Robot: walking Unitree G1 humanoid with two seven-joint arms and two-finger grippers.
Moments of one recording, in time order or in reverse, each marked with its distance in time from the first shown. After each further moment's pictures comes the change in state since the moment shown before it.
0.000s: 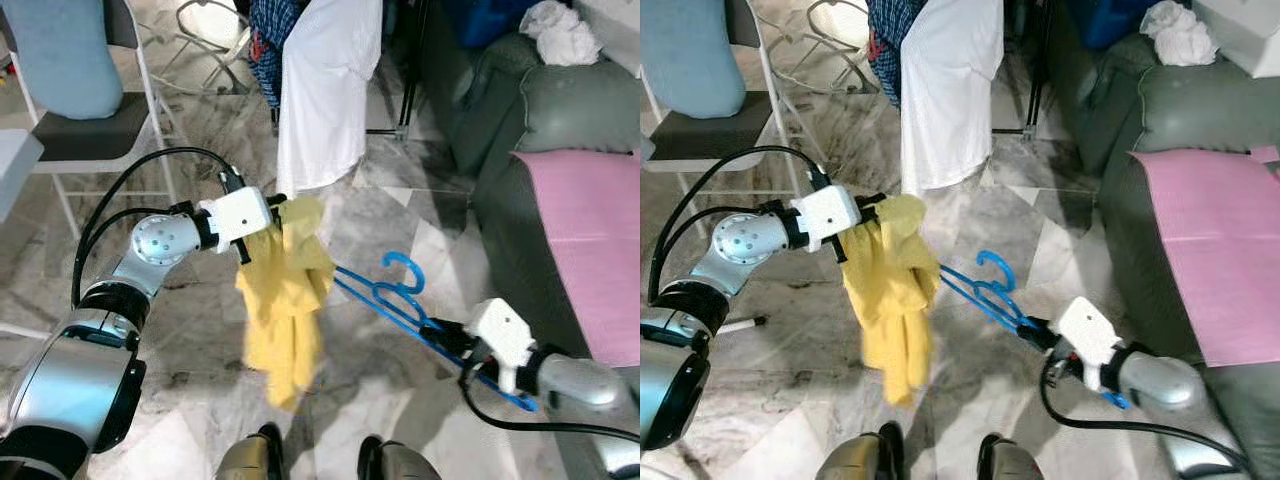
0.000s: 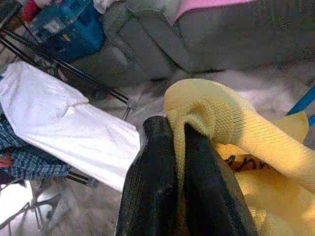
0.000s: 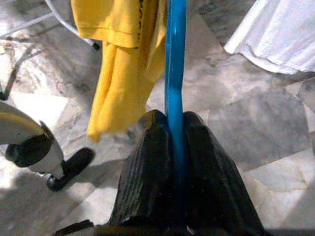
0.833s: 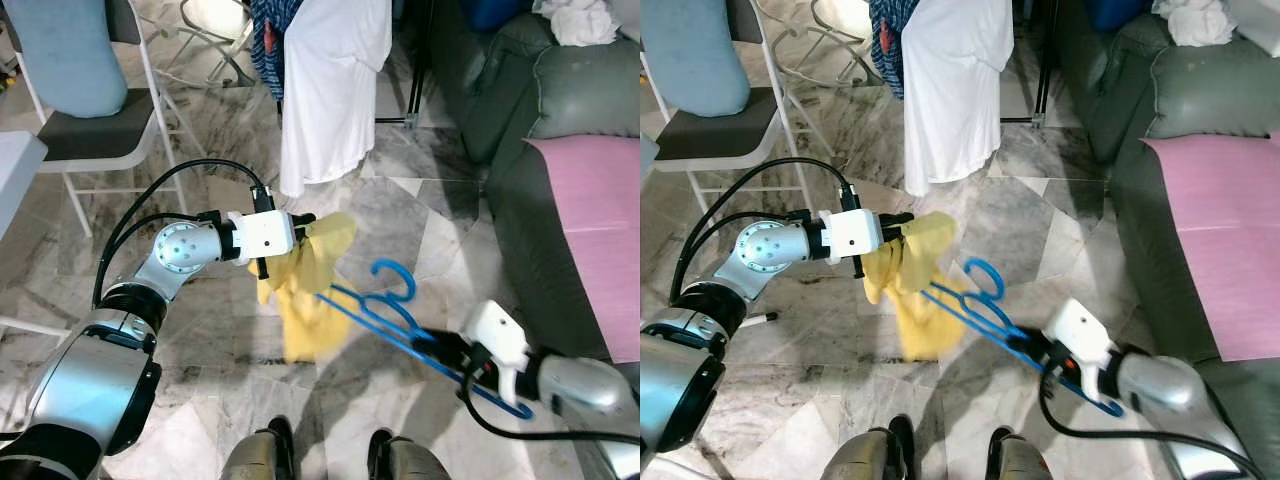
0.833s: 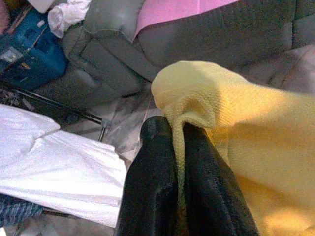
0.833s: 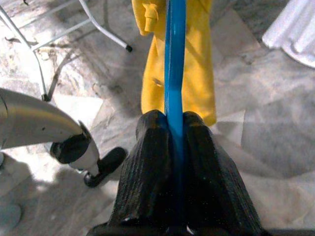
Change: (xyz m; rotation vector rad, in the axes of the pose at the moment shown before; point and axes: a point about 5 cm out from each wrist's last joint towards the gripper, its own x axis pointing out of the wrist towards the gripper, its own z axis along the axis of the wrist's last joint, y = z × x) left arm 0.014 -0.019 0.014 0.080 -0.094 -0.134; right arm -0.002 0.012 0.004 0.044 0.018 0.105
